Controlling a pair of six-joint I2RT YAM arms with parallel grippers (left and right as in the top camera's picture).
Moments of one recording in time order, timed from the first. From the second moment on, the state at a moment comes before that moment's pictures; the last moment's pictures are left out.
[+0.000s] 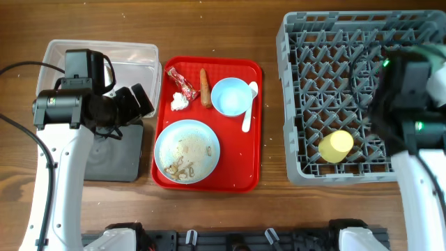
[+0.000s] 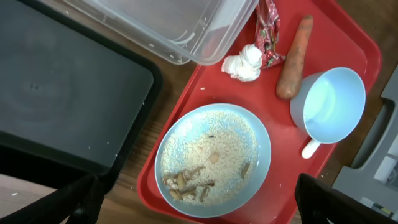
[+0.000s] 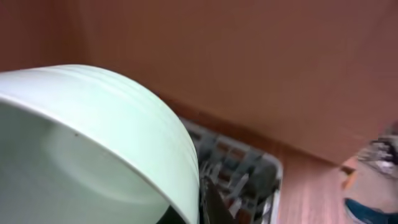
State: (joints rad) left arm 0.02 1.35 1.34 -1.23 0.13 -0.47; right arm -0.03 1.20 1.23 -0.79 1.08 0.55
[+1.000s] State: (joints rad) left arm 0.02 1.35 1.34 -1.23 0.13 -0.47; right arm -0.19 1.86 1.22 -0.20 1.18 -0.34
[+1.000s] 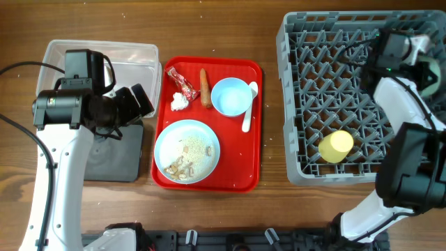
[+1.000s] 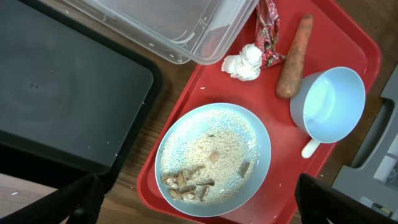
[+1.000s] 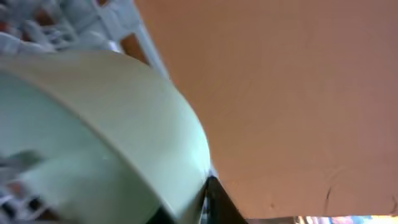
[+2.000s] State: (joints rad) left arm 0.02 1.35 1.34 -1.23 0.13 -0.47; right arm -0.29 1.55 1.36 -0.82 -0.20 0.19
